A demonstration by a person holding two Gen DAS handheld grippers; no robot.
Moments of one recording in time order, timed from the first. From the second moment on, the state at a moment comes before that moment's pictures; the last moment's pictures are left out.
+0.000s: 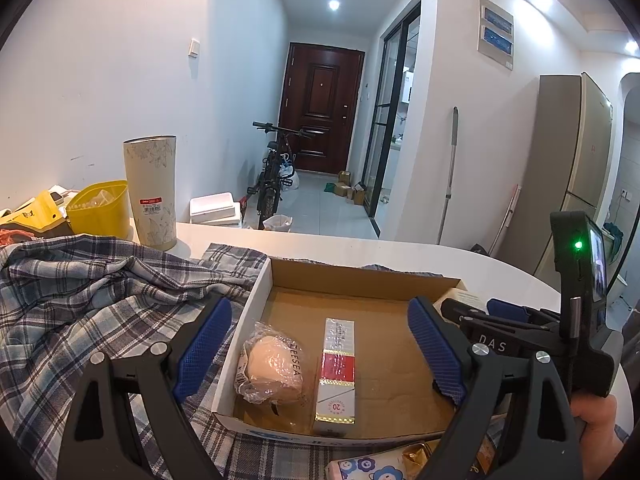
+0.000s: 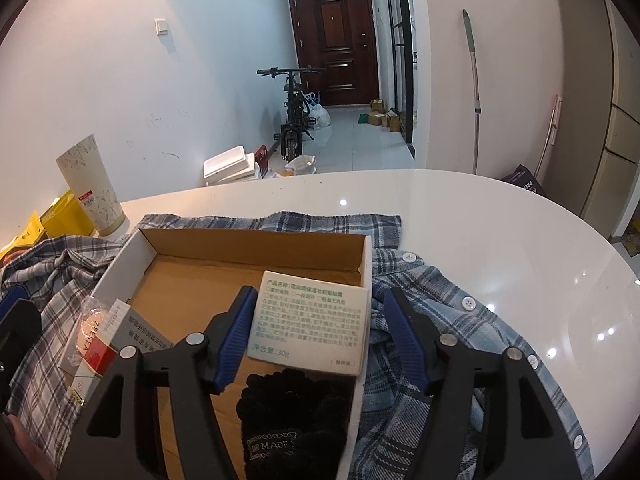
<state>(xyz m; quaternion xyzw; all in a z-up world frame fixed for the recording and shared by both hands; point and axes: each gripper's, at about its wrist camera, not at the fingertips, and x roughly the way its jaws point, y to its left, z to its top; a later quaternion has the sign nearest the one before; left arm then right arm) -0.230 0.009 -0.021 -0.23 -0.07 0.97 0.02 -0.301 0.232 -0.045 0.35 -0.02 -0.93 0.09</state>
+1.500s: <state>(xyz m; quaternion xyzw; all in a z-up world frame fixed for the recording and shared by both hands) -0.228 0.010 -0.018 -0.22 -0.06 0.97 0.02 -0.308 0.241 -0.055 0.40 -0.04 -0.91 0.04</state>
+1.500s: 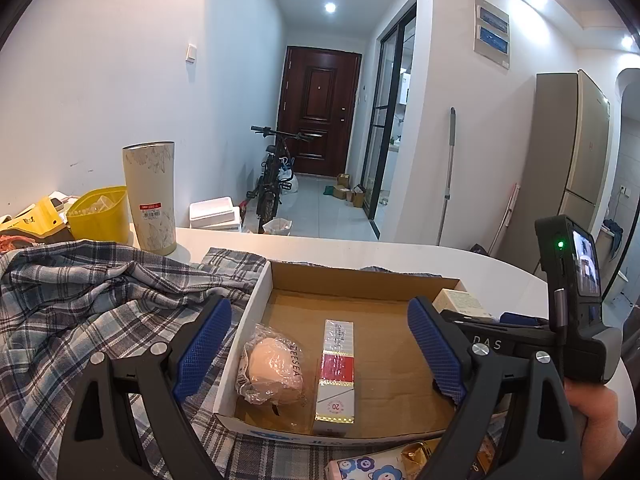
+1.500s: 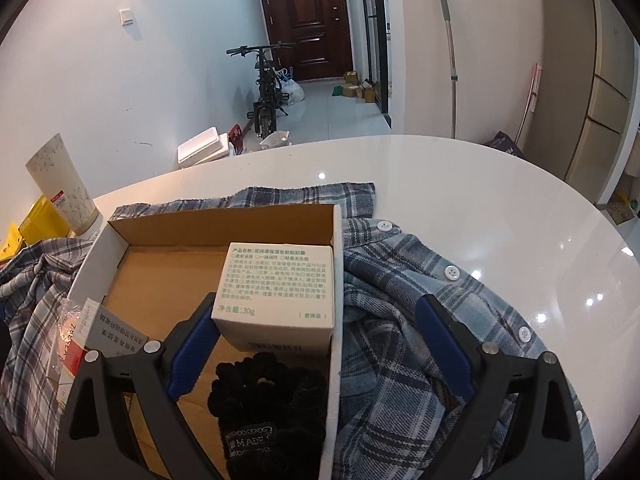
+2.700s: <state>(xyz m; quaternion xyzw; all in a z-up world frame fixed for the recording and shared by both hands) -0.060 0.002 0.122 -0.04 -0.02 1.00 0.07 -0.119 0.249 0.139 0.14 -0.07 -0.98 0.14</state>
